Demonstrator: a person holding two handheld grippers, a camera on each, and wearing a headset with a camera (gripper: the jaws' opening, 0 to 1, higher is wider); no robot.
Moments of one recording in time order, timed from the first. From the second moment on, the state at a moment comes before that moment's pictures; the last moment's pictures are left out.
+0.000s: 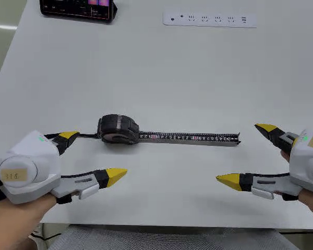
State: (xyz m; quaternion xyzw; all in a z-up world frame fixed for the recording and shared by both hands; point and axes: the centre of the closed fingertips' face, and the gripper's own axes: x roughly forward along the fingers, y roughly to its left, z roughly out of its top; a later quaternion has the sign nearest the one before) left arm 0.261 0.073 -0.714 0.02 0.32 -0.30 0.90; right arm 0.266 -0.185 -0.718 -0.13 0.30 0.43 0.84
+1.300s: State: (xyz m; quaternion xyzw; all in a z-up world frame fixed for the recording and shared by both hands) left arm 0.301 0.043 -0.720 -0.05 0.31 -0.25 0.92; right arm 0.275 -0.184 -0.722 -0.13 0.31 0.43 0.84
